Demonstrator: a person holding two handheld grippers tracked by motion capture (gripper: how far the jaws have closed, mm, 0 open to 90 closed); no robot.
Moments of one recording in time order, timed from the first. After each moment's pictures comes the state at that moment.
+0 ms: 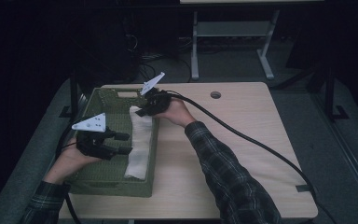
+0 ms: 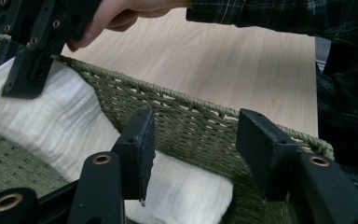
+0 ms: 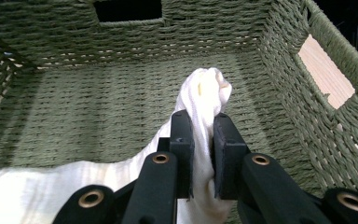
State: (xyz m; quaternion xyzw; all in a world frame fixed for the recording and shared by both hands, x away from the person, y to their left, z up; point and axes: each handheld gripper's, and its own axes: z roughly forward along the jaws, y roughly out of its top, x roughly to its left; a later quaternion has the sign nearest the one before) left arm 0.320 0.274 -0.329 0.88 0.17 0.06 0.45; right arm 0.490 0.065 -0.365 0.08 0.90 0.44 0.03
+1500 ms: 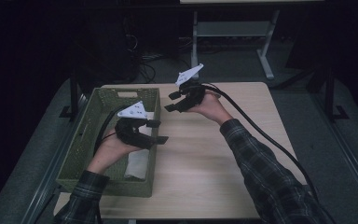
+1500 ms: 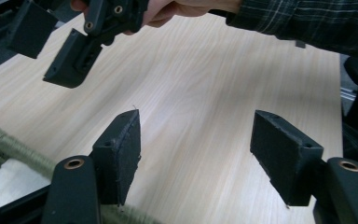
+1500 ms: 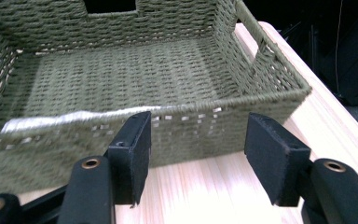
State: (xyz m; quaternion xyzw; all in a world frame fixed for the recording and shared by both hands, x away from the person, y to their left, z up) left arm 0.340 0.169 -0.319 0.87 0.20 0.08 0.45; right arm 0.487 -0.045 -0.338 0.11 0.89 0.45 0.06
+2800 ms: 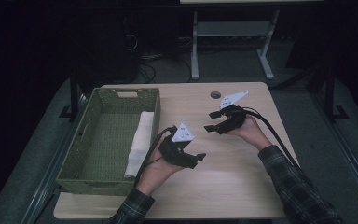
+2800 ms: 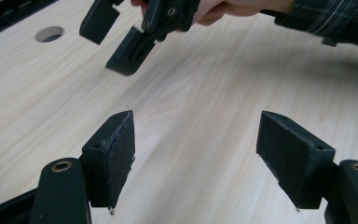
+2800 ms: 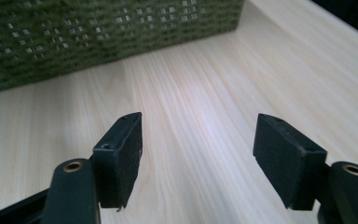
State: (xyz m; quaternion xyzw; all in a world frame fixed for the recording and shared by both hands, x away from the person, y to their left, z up) left arm 0.305 0.064 -0.374 0.87 0.23 0.12 0.42; right arm 0.443 -0.168 -0.407 0.20 0.88 0.43 0.06
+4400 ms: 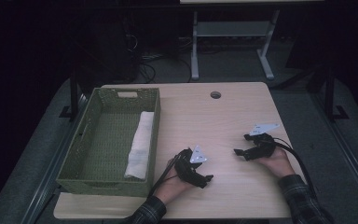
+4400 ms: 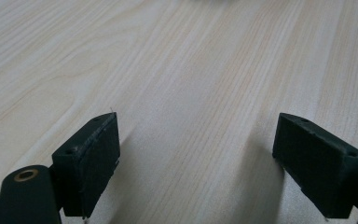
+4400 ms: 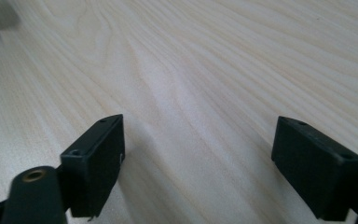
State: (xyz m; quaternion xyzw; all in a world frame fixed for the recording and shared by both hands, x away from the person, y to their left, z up) left arm 0.306 0.034 -0.479 0.89 0.22 0.09 0.38; right arm 0.379 -0.262 -0.482 0.33 0.86 0.38 0.12
